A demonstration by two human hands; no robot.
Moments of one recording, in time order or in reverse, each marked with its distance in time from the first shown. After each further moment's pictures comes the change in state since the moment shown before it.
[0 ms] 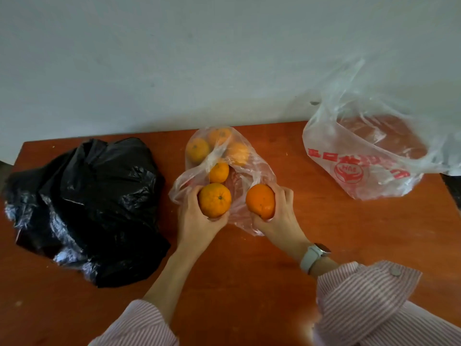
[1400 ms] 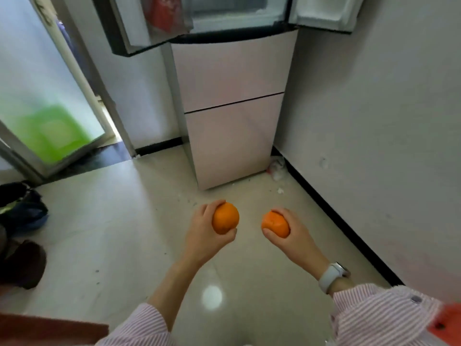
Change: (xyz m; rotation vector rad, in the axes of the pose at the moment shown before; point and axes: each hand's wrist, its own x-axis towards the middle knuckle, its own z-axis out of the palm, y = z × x) left_hand -0.779 0.245 0.124 -0.154 -1.628 1.385; right_hand -0.929 0.061 -0.031 0.055 1.660 1.025
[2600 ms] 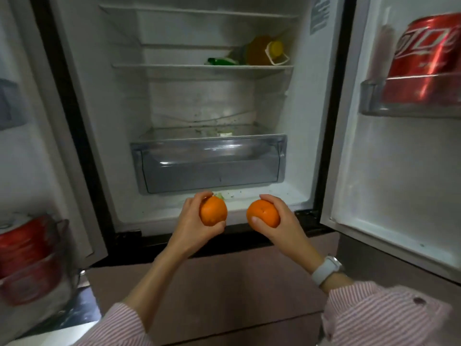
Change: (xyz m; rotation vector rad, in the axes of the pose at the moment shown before) left_hand 0.805 0.156 -0.035 0.036 0.358 0.194; right_hand 0.818 -0.102 -0.229 0.221 0.027 -0.524
